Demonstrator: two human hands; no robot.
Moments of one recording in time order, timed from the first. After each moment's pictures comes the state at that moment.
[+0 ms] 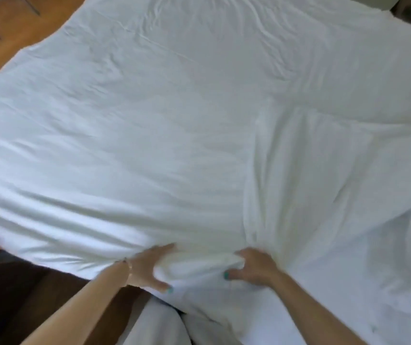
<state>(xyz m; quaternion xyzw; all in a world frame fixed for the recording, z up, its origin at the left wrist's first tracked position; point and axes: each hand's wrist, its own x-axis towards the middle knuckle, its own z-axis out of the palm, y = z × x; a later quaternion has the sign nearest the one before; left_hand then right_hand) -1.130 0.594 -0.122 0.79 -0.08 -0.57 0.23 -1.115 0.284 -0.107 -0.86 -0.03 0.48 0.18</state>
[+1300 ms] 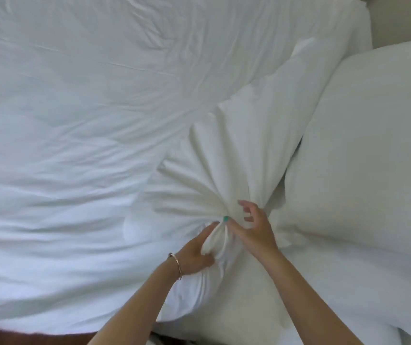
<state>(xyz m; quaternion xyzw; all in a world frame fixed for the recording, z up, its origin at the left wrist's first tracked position) -1.175 0.162 -0.149 0.72 -0.14 -0.49 0.47 -1.193 -0.023 -0.093 -0.81 0.29 0.15 0.49</state>
